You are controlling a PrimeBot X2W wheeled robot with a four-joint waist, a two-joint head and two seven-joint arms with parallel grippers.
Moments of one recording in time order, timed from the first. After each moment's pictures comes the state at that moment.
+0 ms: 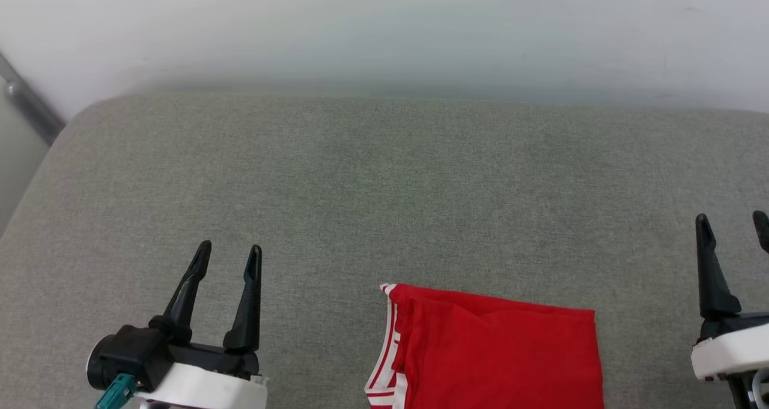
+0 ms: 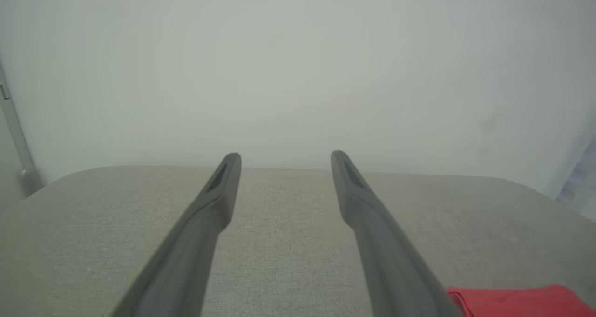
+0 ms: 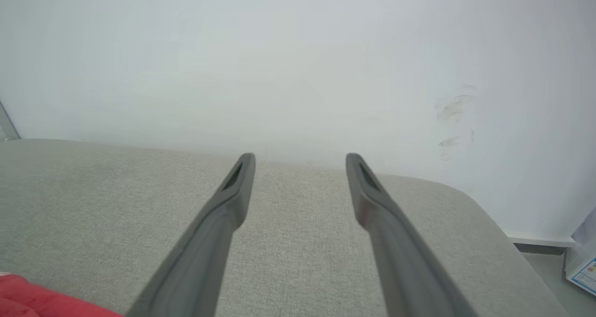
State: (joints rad) left arm 0.03 0.16 -0.08 -0.07 -0.29 -0.13 -0.26; right arm -0.02 -0.21 -0.15 -0.09 0.15 0.13 -0.03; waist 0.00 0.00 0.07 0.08
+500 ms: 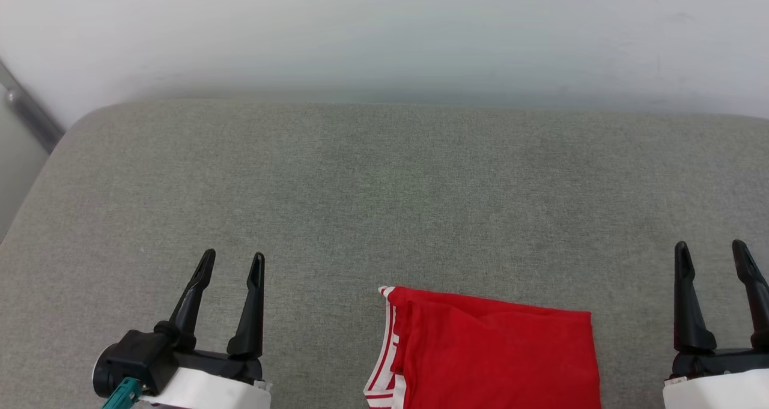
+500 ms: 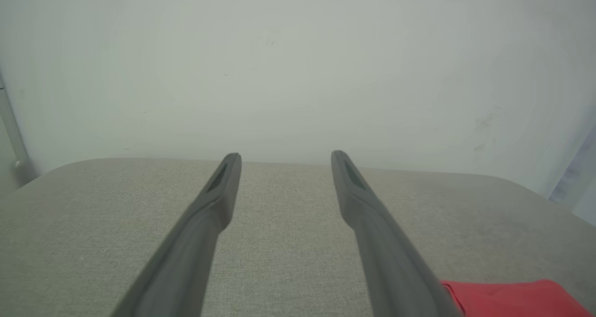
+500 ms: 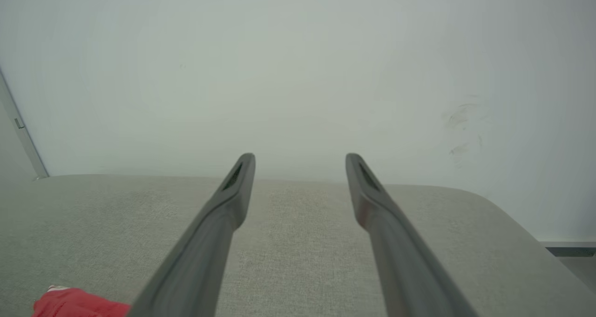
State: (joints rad) left arm 0.04 0.15 -0.09 -0.05 -0.30 -0.13 -0.26; right arm 0.12 -0.07 -0.15 -0.21 0.13 0.13 -0.16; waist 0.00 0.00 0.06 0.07
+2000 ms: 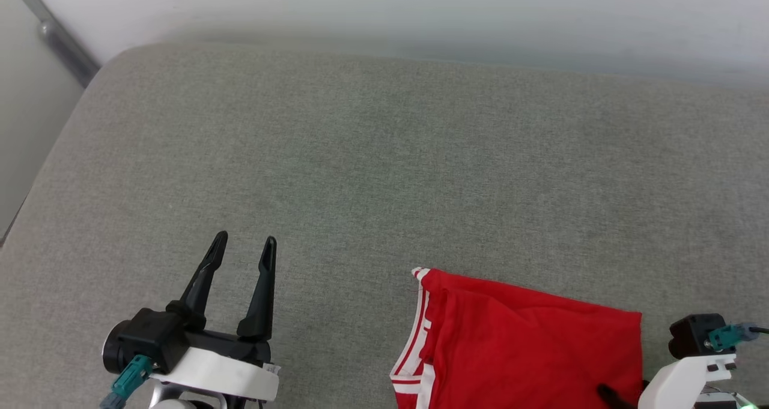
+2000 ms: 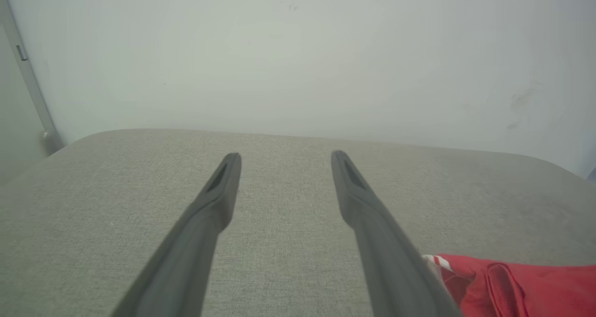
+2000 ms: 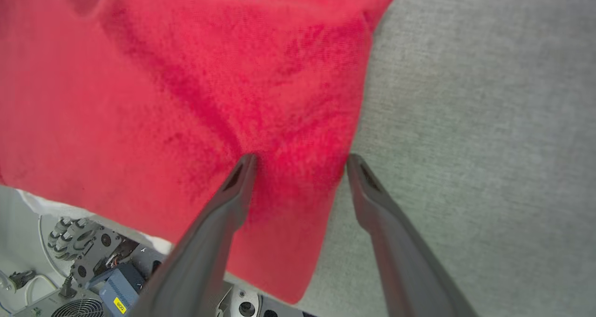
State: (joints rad) left arm -0.02 0.17 -0.13 -0.01 -0.31 -0.13 -0.26; right arm 0.17 -0.13 -0.07 -0.22 0.32 0.13 0.90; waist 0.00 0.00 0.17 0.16
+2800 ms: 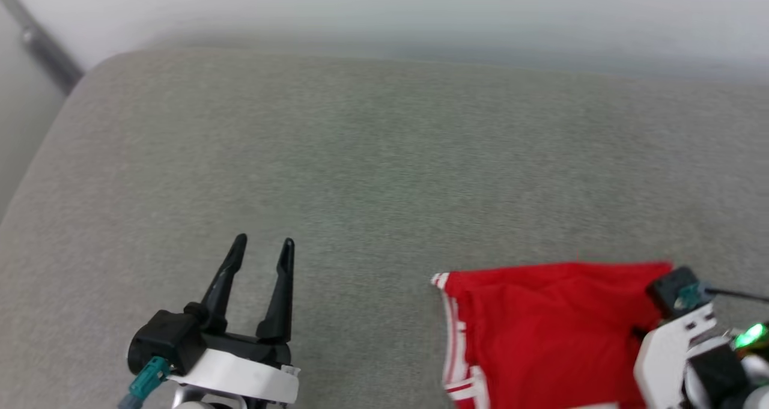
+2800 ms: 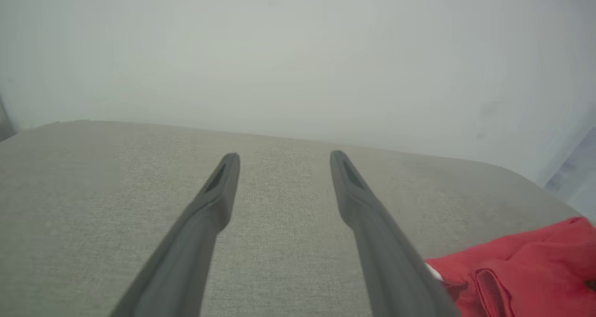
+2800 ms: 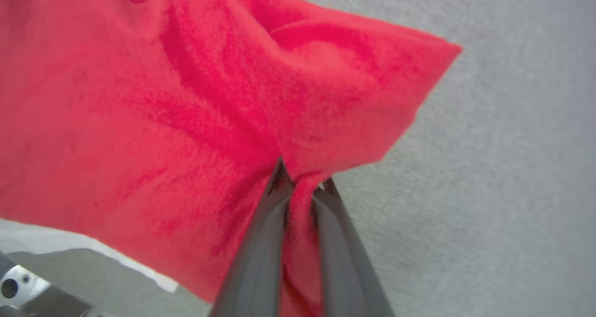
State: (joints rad) left arm -0.02 0.13 -0.15 -0.01 -0.33 -0.13 -0.26; right arm 0.02 -0.34 0.13 -0.13 0.18 0.13 0.79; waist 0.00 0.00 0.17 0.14
